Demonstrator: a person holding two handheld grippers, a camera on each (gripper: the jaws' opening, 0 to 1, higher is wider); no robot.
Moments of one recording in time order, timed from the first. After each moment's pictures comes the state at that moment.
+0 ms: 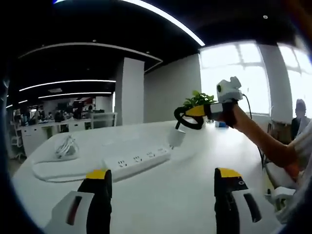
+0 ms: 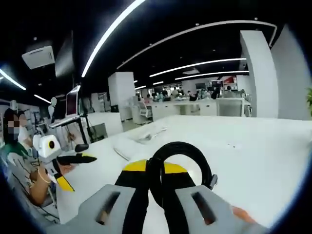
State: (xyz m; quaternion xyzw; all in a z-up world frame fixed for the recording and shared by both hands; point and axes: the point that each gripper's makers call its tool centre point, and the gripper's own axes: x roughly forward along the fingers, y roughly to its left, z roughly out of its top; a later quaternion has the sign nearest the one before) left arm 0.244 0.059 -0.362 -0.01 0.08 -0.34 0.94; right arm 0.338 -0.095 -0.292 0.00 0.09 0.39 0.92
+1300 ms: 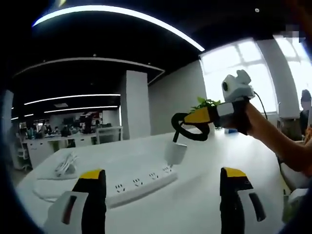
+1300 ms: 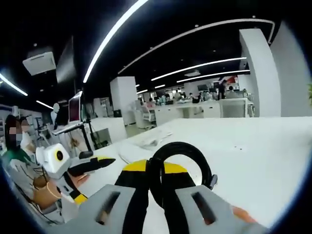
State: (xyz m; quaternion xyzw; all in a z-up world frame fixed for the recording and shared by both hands) left arm 0.287 0.019 -0.346 0.02 0.02 -0.30 0.95; right arm 0.333 -0.072 -0.281 0.03 0.08 0.39 0.92
